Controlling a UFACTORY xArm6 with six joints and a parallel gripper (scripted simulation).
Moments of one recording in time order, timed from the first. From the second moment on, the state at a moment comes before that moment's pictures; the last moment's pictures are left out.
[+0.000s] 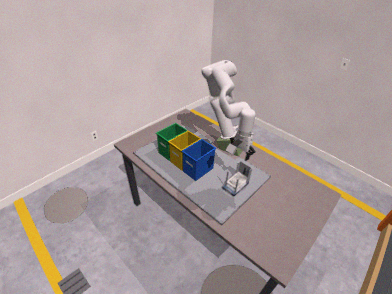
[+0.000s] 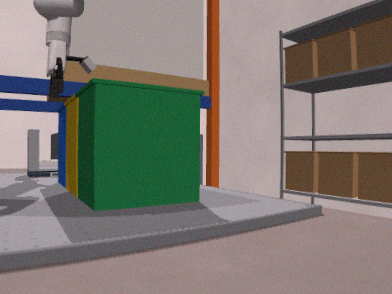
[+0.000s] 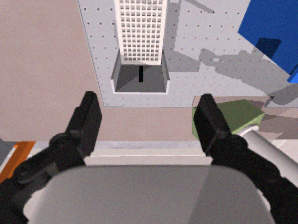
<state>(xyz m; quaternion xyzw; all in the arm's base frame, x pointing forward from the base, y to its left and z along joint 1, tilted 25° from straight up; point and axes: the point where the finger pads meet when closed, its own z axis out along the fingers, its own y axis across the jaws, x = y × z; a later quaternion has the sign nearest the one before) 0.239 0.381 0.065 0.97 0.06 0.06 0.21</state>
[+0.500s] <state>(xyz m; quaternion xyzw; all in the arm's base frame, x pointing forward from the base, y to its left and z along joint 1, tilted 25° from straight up) 0.230 0.388 0.060 0.97 0.06 0.06 0.20</state>
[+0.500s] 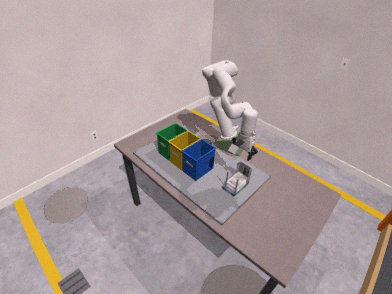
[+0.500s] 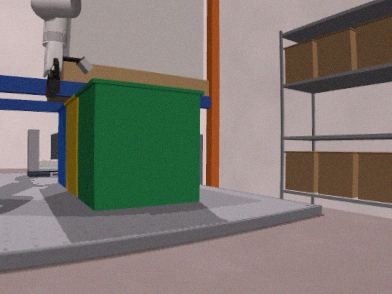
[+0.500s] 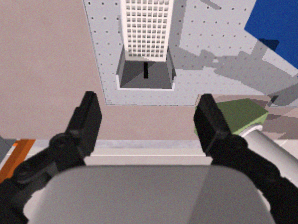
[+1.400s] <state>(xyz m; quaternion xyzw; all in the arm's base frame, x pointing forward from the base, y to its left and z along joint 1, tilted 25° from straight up) 0.236 0.373 0.024 0.97 0.06 0.06 0.20</state>
